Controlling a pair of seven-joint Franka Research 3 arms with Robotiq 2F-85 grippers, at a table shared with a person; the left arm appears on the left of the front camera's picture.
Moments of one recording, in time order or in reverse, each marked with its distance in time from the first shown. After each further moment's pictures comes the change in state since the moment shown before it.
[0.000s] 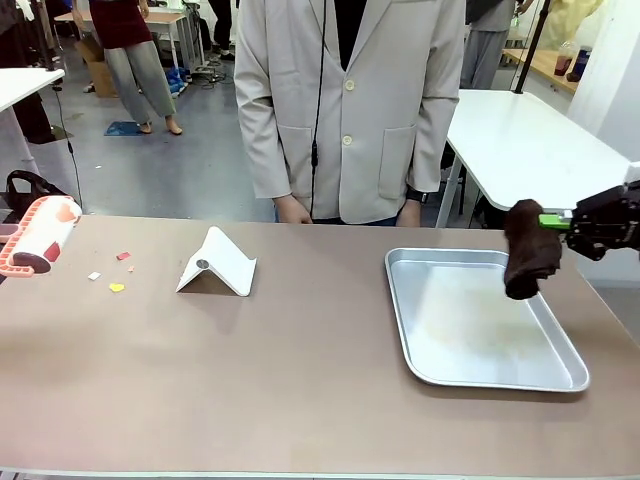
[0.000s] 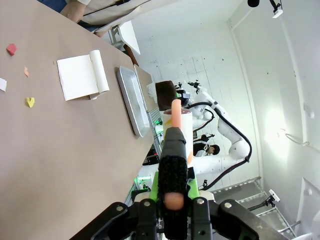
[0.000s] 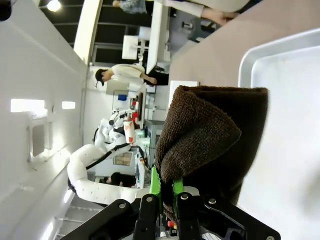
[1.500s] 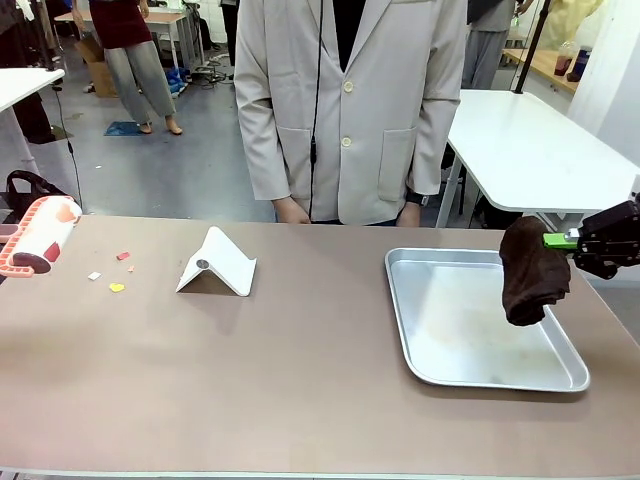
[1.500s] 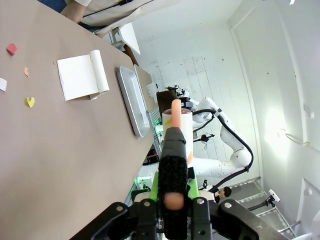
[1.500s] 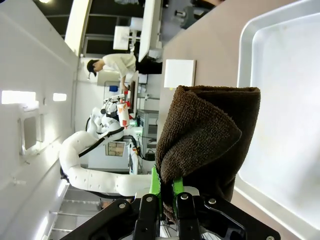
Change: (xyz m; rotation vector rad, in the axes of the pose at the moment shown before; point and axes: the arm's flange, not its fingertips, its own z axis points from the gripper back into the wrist) left arm 0.000 0.000 0.000 0.000 0.000 0.000; right arm -0.042 0.012 -0.006 -0.047 0.054 -0.005
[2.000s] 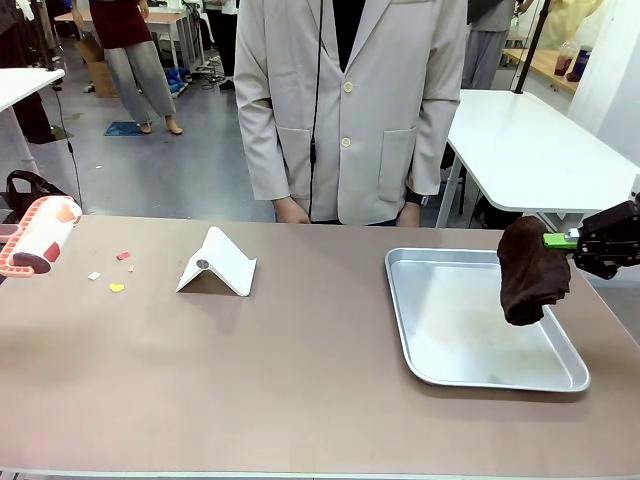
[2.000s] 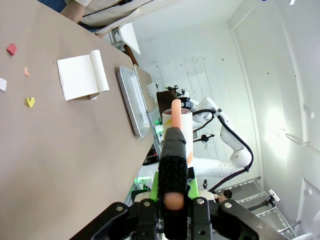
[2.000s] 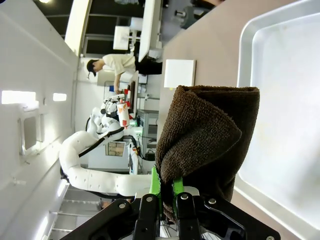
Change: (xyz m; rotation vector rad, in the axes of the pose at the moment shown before) left arm 0.000 0.000 0.000 0.000 0.000 0.000; right arm 0.000 0.000 0.000 0.000 0.000 0.000
